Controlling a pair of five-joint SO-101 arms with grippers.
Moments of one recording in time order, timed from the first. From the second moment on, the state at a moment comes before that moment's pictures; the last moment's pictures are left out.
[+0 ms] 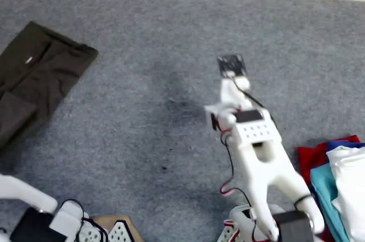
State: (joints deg) left arm -72.1 -19.7 25.8 67.1 7.0; right arm -18.7 -19.7 42.2 43.6 0.5
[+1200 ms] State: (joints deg) left arm -55.9 -25.4 62.7 55.6 -27.7; right arm -41.6 73.1 -87.3 64.0 0.0
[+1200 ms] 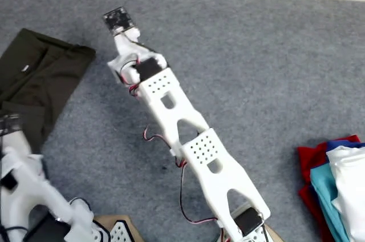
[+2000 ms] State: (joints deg) left arm -44.4 -25.3 63.8 74.8 -76.8; right arm -52.3 81.2 -92.1 63.3 -0.2
